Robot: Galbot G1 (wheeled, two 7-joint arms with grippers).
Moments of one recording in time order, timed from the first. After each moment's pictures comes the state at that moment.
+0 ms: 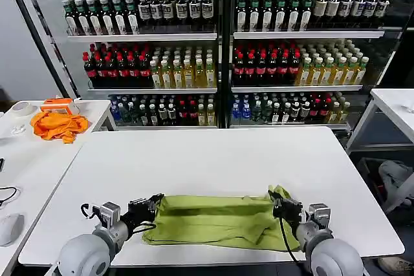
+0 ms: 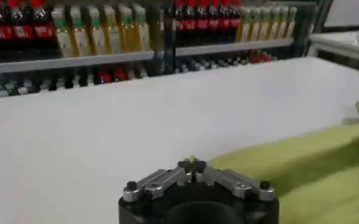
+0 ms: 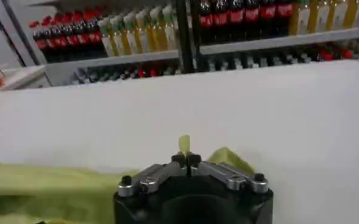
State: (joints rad) left arm 1.30 -0.91 -0.33 -2.04 -0.62 0.57 -0.03; right arm -1.37 1.01 0.37 2.11 0.74 -0.57 0.27
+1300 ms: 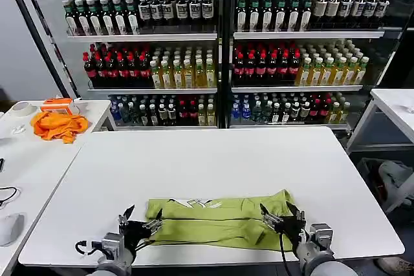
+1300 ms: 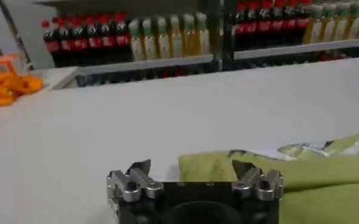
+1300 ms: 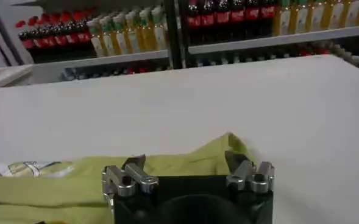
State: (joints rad) left arm 1.51 -1.15 -0.35 -2.12 -0.37 0.47 -0.29; right arm -1.50 1.11 0.42 2.17 0.61 -0.50 0.27
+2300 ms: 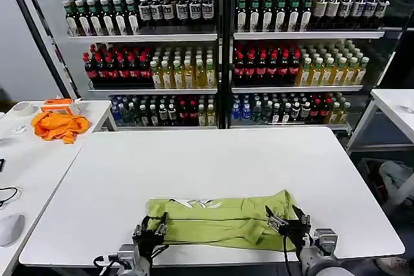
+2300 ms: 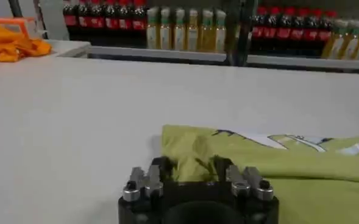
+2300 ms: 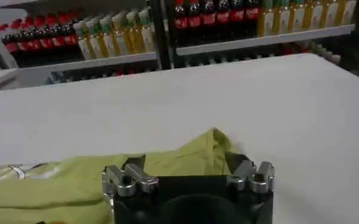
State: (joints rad) left arm 1.52 -1.29 -0.29 -2.00 -0.36 0.37 -0.33; right arm -1.52 1.13 0.44 2.17 0.59 -0.49 0.28
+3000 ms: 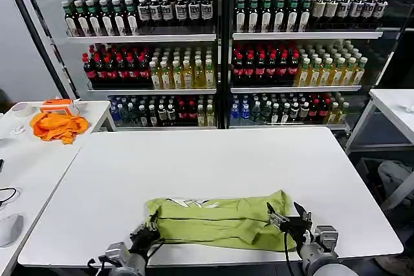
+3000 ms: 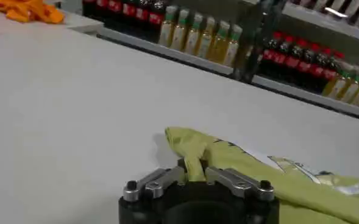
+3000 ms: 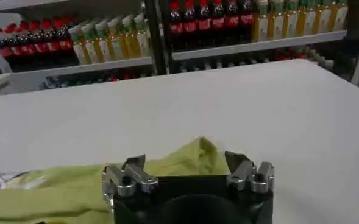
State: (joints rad) left arm 1.51 -1.30 -0.37 -1.98 -0.60 0.31 -0.30; right arm -1.50 1.13 0.44 2.16 0.59 -0.49 0.29
